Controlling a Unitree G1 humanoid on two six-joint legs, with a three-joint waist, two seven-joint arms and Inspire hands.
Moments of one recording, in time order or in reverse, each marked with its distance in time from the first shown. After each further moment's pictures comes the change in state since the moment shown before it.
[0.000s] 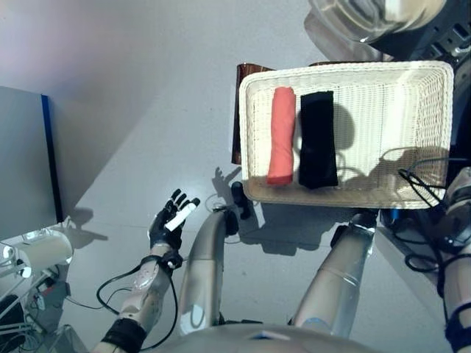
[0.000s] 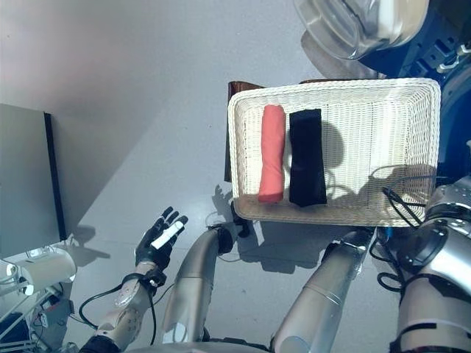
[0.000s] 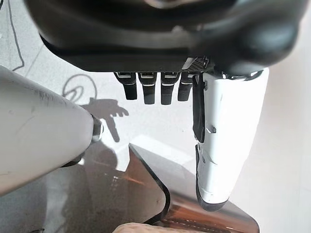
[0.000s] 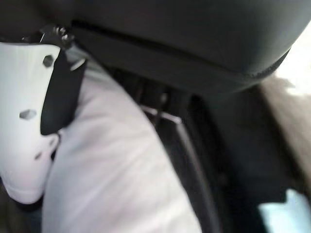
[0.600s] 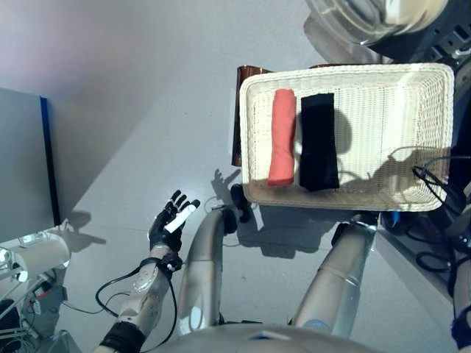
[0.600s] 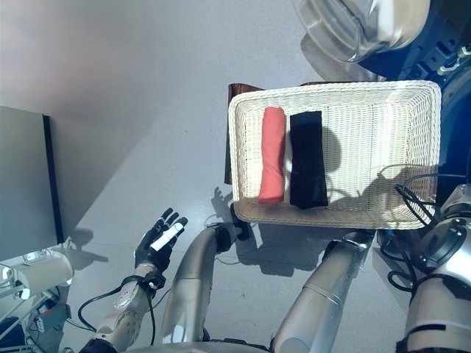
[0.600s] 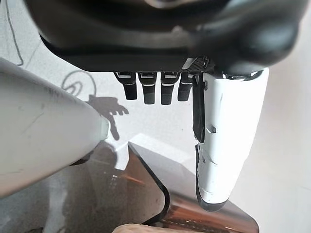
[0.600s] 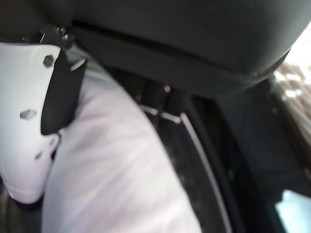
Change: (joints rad) left arm 0.021 0.007 0.000 -0.021 -0.002 -0.004 0.001; right arm 0.000 -0.024 0.008 0.011 -0.016 0.030 -0.019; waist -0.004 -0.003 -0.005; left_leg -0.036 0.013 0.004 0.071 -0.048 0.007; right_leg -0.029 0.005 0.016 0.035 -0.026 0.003
